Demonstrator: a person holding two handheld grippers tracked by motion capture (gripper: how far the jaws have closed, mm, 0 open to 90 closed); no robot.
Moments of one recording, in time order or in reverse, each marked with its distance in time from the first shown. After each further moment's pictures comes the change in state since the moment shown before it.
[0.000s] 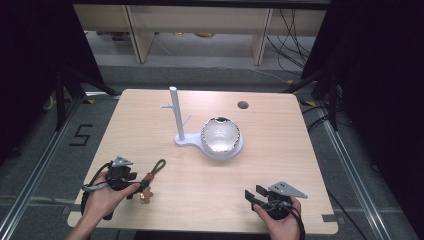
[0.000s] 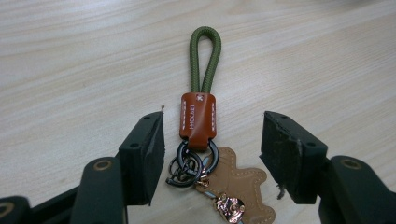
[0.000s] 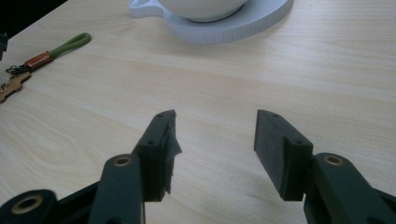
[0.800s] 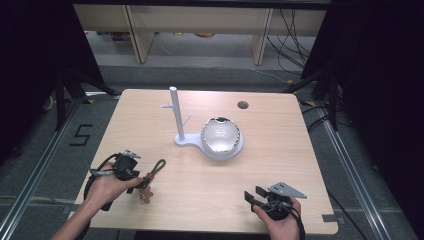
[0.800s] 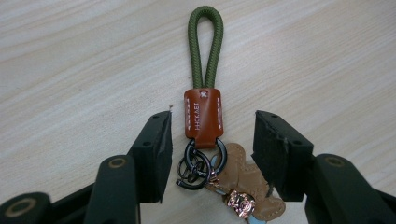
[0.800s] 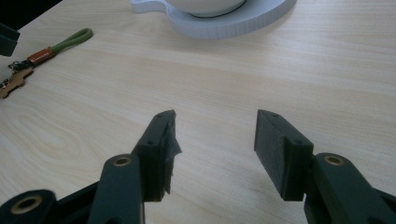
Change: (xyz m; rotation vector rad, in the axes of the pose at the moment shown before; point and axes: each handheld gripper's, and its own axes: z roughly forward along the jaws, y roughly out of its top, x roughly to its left) left arm 0.002 0.027 0.012 0.172 0.006 0.068; right arm 0.002 -0.001 -0.002 0.023 0.011 0.012
